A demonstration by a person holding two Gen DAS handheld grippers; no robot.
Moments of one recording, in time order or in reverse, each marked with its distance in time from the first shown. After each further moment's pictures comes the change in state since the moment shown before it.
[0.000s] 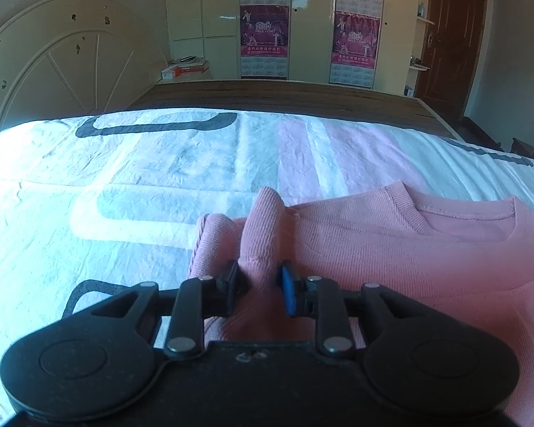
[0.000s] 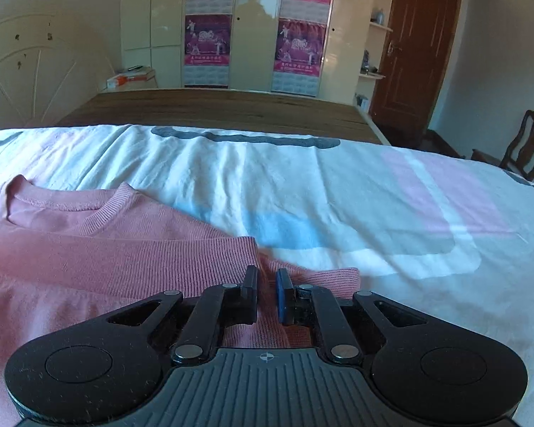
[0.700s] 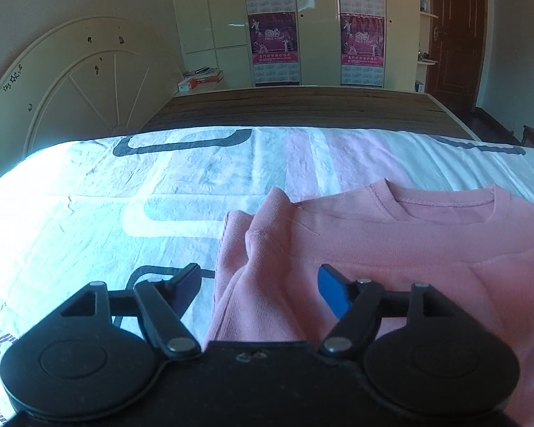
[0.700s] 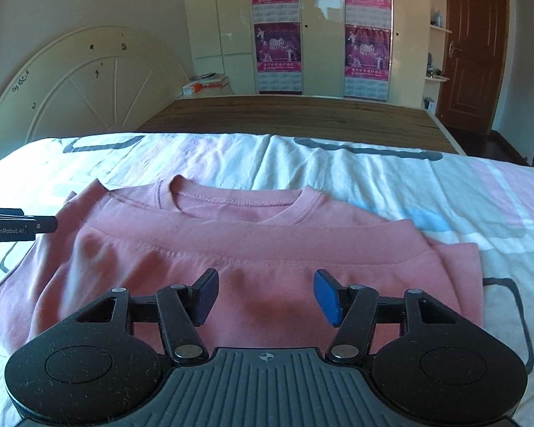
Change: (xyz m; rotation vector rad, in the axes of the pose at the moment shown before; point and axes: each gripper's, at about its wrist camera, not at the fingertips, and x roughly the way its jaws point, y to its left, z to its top) left arm -0.077 -0.011 -0.008 0.048 -0.018 0.069; right arm -0.084 0.104 -0.009 -0.012 0.003 0.240
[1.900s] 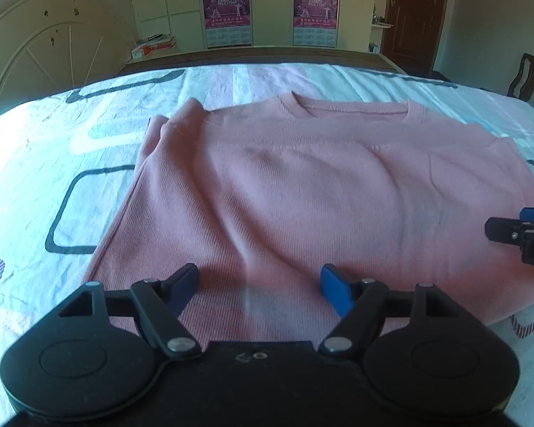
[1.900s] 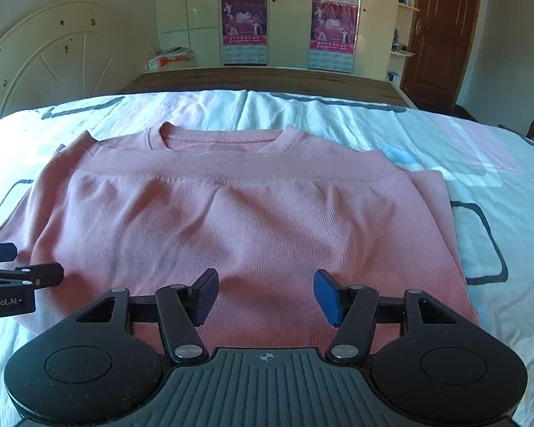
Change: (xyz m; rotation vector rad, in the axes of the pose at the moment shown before) left arm -0.037 -0.046 -0.078 0.047 0.136 -0.134; right arm -0.031 0.026 -0.051 0.038 0.091 -0.153
